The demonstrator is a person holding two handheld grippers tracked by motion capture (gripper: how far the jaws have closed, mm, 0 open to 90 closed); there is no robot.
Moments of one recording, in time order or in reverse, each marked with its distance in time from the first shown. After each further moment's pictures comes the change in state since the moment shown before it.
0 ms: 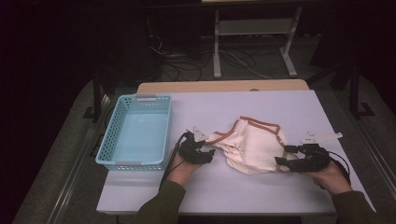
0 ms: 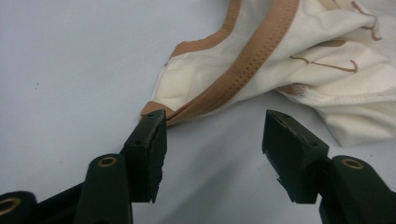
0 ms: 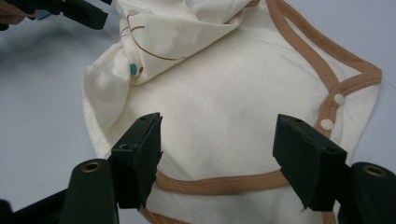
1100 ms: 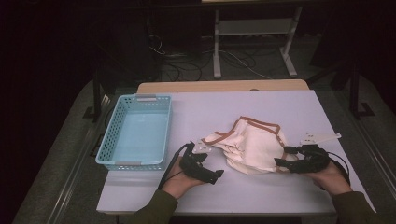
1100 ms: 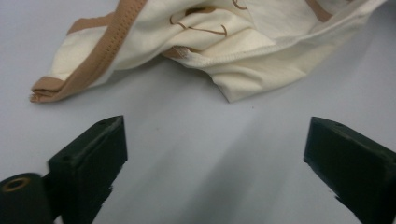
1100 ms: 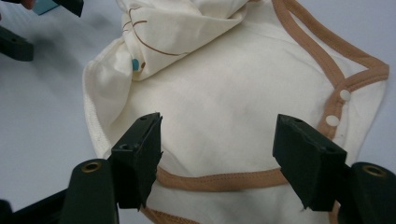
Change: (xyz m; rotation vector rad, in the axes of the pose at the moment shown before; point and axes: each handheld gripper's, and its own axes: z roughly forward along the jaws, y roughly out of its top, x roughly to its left) left arm -0.025 -0.015 -0.022 -0.009 -0.254 0.022; right arm 0.002 -0.001 0.002 0.013 0.003 -0.003
